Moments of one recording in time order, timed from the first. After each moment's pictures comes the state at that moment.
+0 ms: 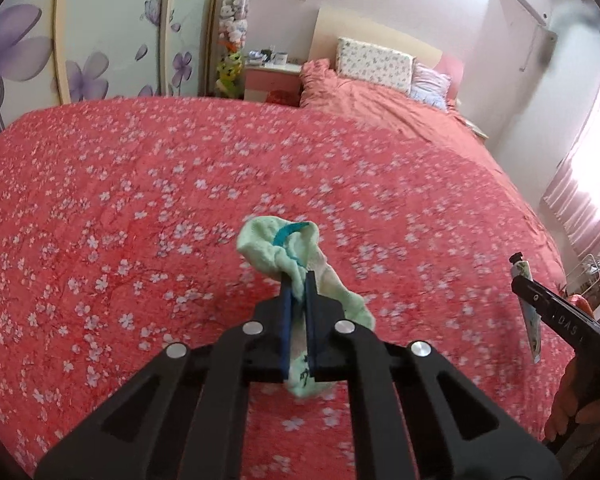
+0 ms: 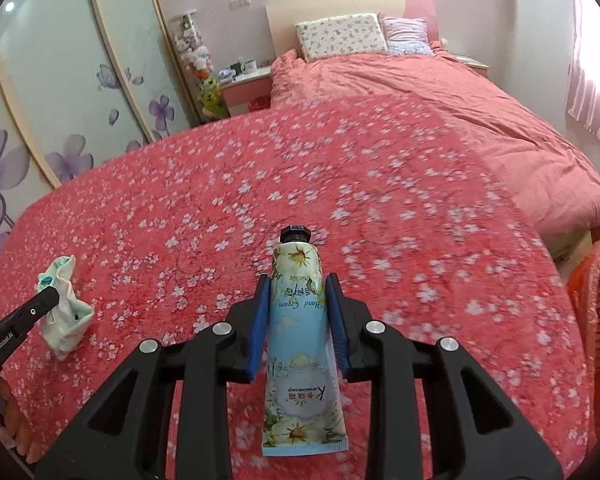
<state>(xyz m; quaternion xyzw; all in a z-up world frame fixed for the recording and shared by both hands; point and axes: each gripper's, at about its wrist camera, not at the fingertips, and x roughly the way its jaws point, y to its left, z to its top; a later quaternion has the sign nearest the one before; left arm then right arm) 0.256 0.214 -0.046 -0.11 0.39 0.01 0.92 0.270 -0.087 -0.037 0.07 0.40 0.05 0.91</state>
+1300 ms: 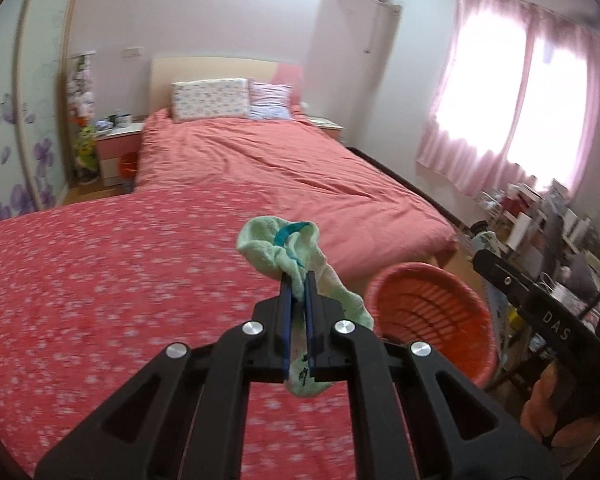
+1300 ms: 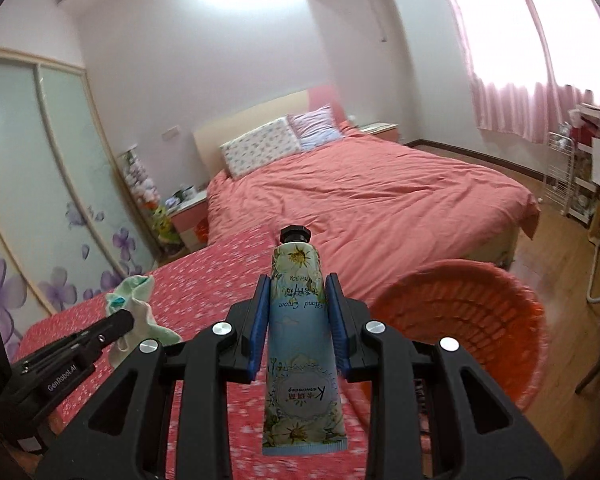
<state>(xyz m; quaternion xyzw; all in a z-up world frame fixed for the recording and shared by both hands) 0.191 -0.082 0.064 -0.02 0.31 -0.23 0.92 0.124 -0.275 0.058 0.18 0.22 -0.07 0.96</state>
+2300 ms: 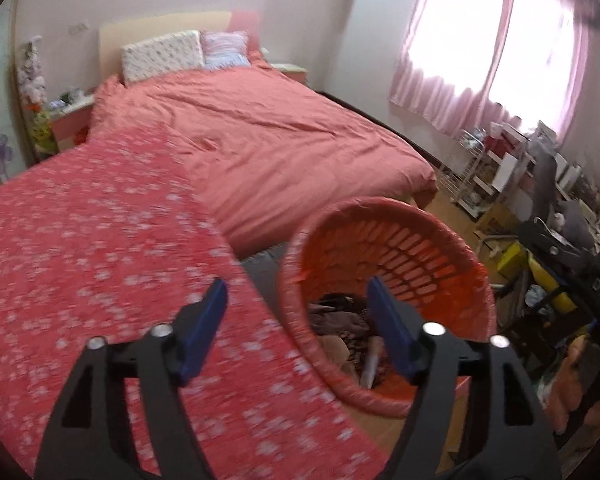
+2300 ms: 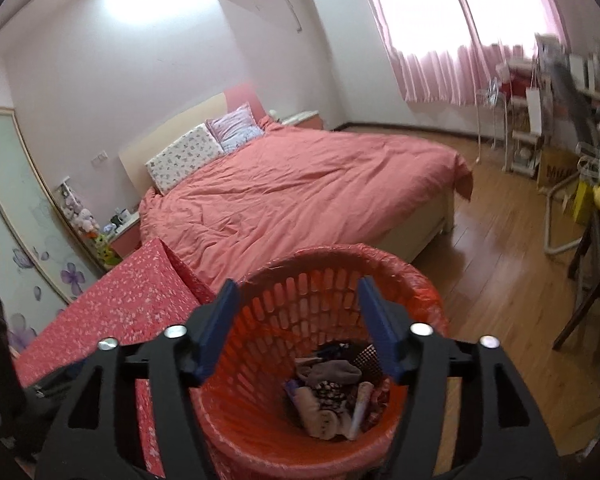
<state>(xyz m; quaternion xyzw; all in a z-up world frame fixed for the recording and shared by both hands) 0.211 -0.212 -0.018 0.03 0.38 -0.26 0.89 0.092 -0.375 0.005 0.22 0.23 -0.18 0.93</state>
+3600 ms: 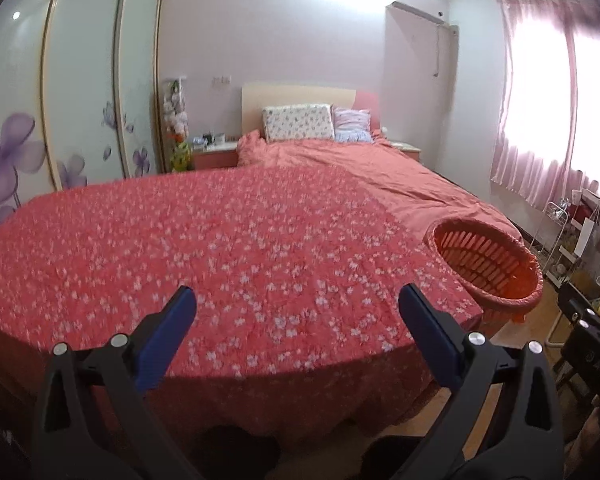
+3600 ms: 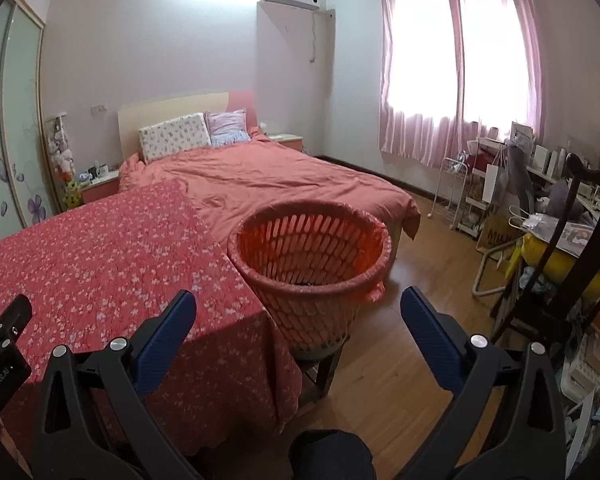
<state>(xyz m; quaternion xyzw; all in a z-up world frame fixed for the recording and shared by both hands) -0.010 -0.017 0.004 -0.01 0.26 -0.05 0.96 -0.031 -0.218 0.009 0.06 0.24 -0.26 0.93</state>
